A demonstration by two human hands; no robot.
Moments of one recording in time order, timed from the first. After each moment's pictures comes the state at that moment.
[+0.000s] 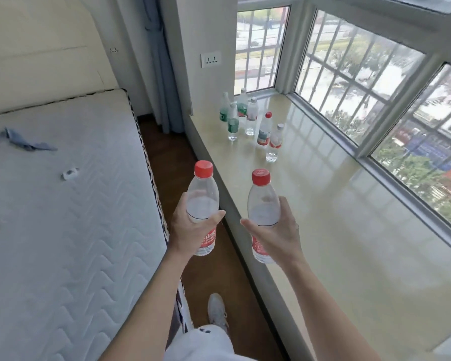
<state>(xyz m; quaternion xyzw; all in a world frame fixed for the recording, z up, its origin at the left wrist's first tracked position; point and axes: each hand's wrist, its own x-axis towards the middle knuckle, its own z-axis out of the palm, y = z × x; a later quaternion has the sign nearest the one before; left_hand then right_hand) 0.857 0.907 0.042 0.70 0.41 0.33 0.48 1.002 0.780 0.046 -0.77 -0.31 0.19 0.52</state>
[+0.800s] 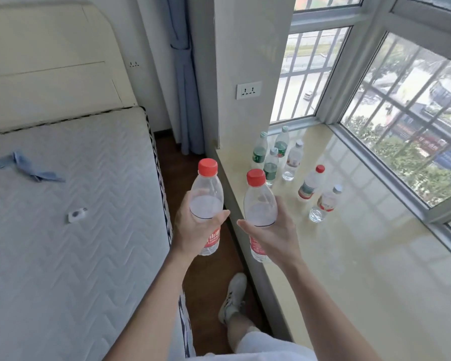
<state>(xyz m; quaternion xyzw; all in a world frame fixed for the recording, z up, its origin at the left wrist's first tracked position) 0.957 1.231 0.049 0.67 0.44 0.35 0.49 1.107 1.122 0.047 -0.74 -0.34 0.22 0.53</state>
